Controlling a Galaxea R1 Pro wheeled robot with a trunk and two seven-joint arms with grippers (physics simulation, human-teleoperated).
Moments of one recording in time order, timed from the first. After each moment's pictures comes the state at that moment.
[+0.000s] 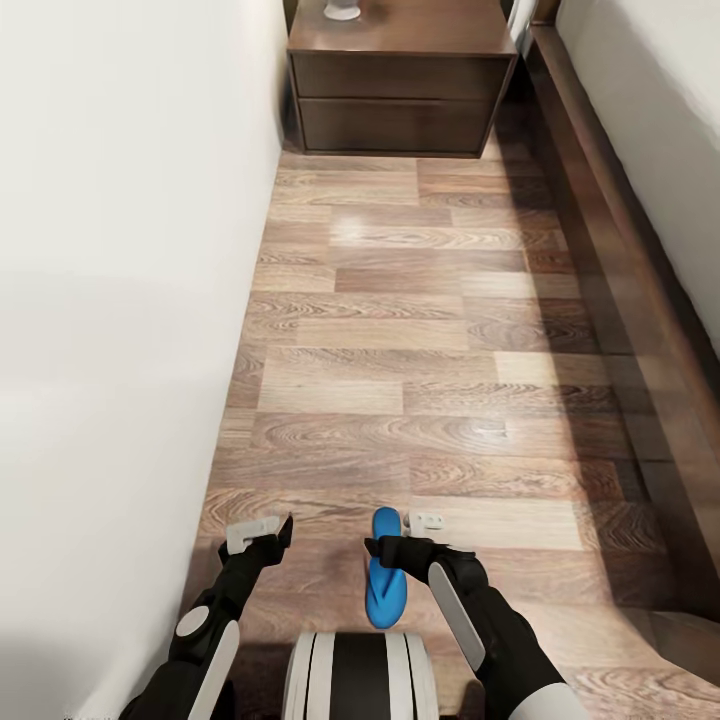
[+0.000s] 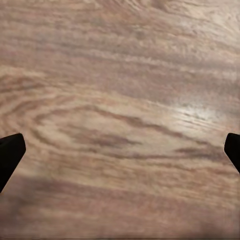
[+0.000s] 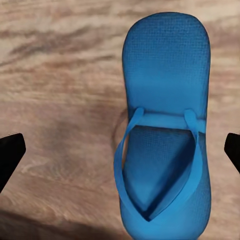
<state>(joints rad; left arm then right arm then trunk) -0.23 -0.09 -0.03 -1.23 0.18 0.07 0.01 -0.47 0.12 0.24 -1.04 -0.37 0.59 -0.05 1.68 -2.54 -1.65</state>
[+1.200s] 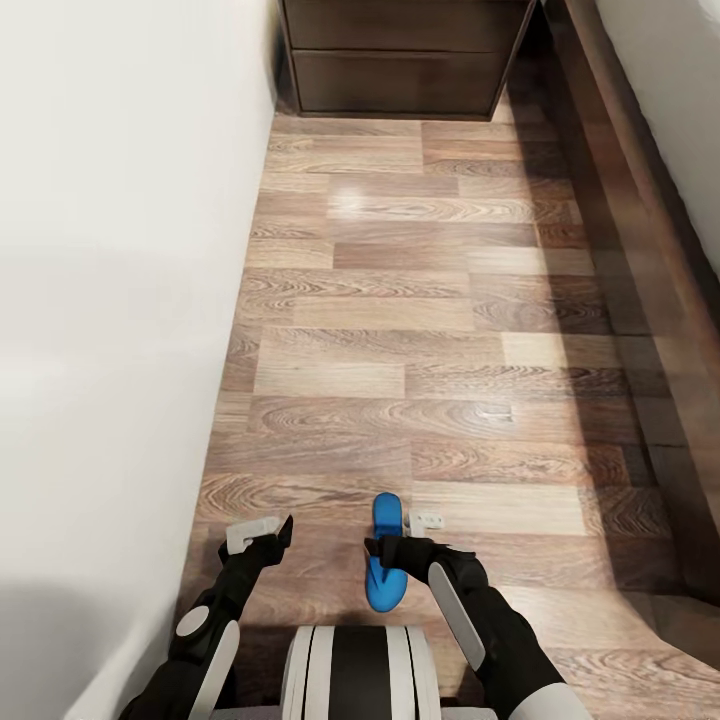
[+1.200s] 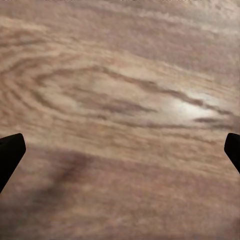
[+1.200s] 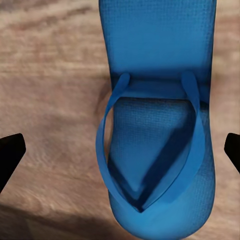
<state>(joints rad) -0.23 -0.09 -0.03 -1.23 0.18 0.07 0.01 -0.47 0.12 0.24 -1.05 -0.37 0.59 -0.05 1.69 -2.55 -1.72</state>
